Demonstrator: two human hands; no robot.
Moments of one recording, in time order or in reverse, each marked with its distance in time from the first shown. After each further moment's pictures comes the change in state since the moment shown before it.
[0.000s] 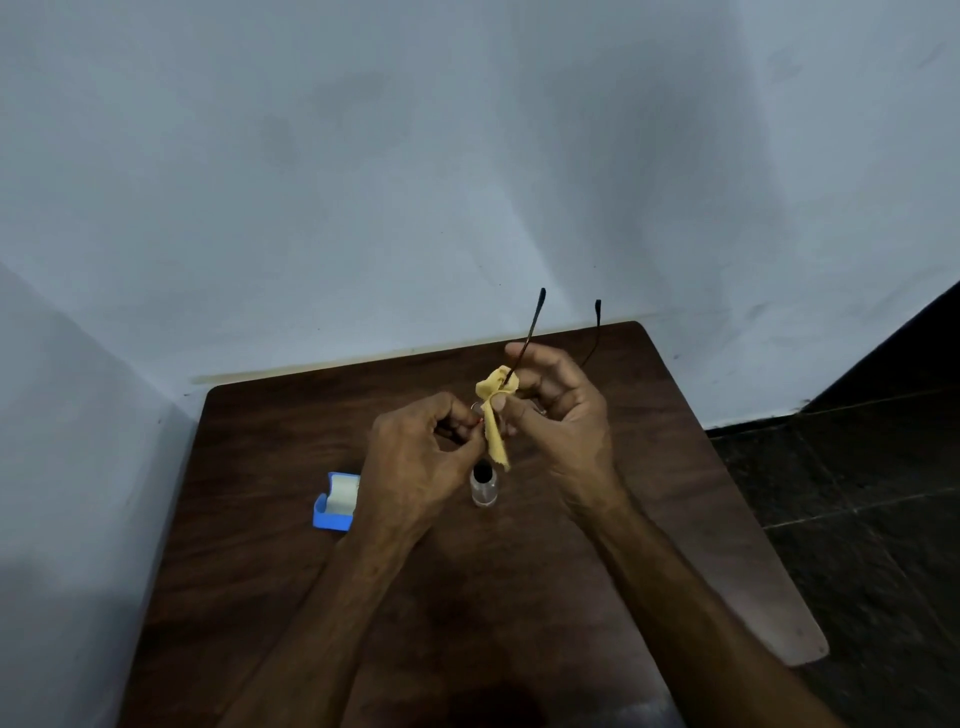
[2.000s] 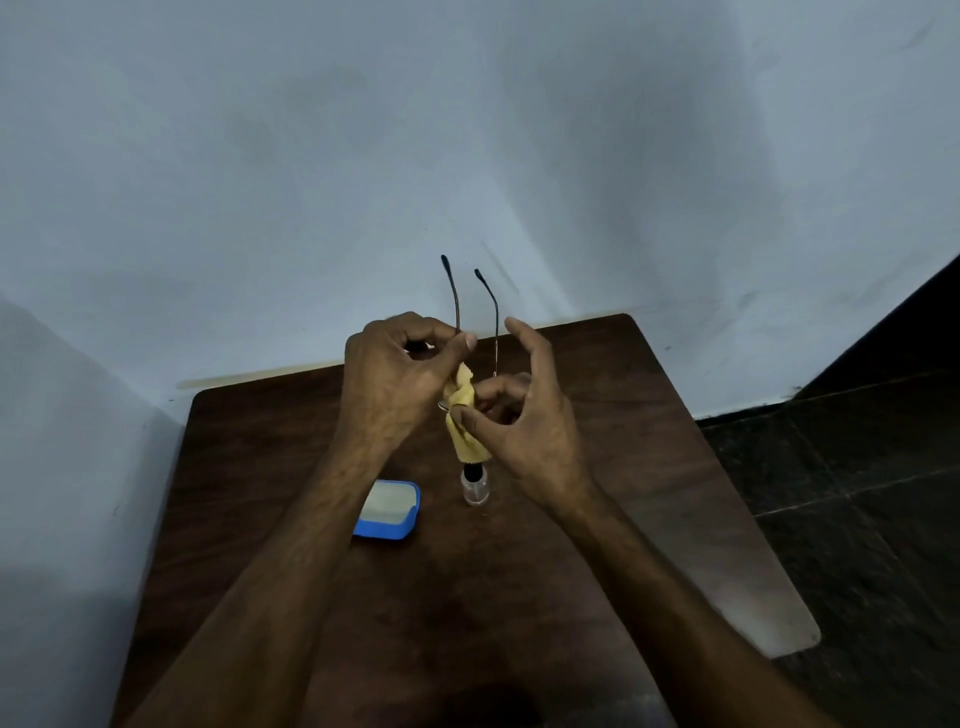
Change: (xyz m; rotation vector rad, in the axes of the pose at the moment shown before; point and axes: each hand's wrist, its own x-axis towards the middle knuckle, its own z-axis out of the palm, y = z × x) left_hand 0.071 0.014 -0.010 -0.097 0.089 -0.057; right_hand 0.005 0.003 0.010 -0.528 -0.024 -0.040
